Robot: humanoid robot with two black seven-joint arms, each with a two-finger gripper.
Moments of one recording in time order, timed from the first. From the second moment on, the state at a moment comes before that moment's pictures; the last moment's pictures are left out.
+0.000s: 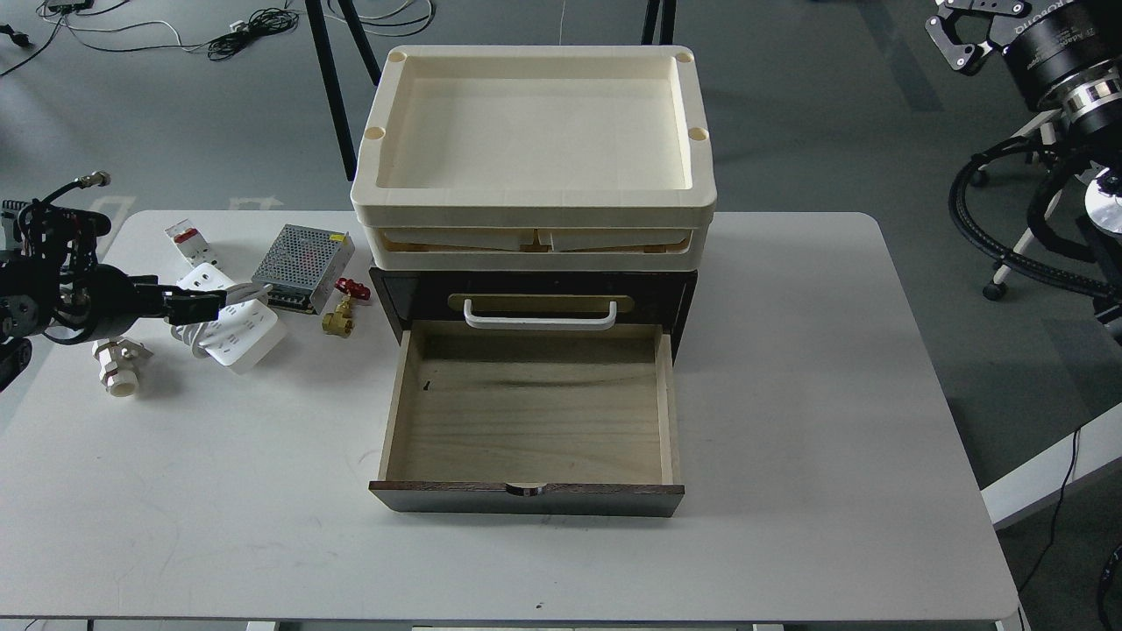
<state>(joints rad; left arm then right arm) -0.93 0.64 0.00 -0.42 1.58 -0.20 -0.49 0.93 -0.49 0.96 0.69 -0.06 0.46 0.21</state>
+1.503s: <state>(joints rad) -0.90 0.50 0.09 -0.27 1.57 -0.10 -0.49 0.91 -0.50 0.96 0.69 -0.06 0.46 0.21</state>
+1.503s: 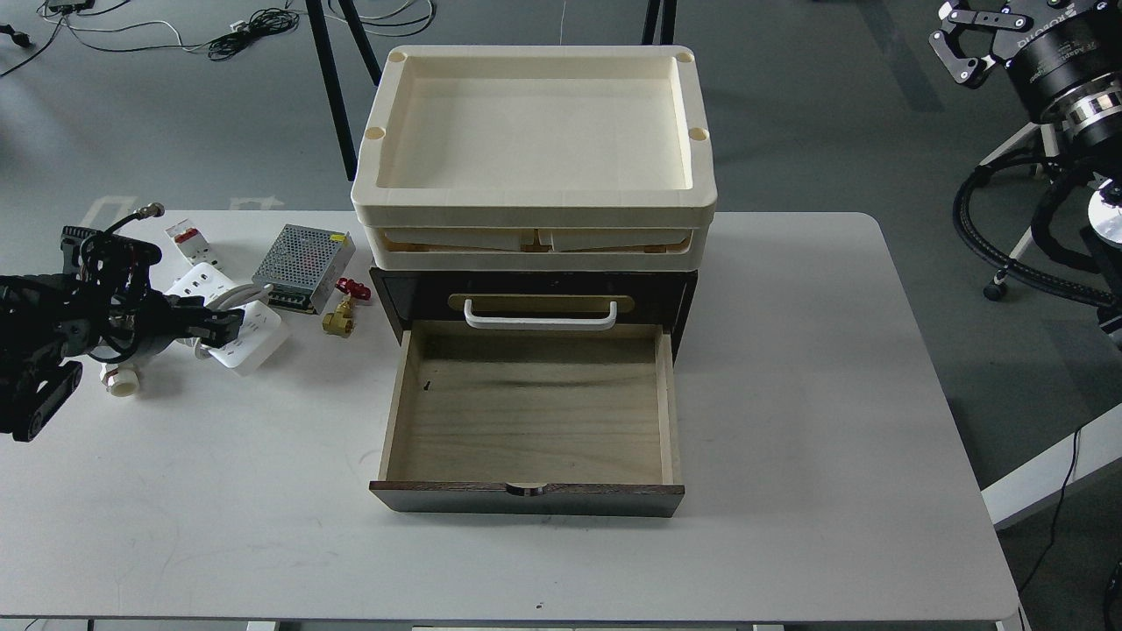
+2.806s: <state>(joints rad) -0.89 0.46 0.09 -0.19 1.58 -0.05 -0.49 0.90 -0.50 0.96 0.69 -0.06 0.46 0.21</state>
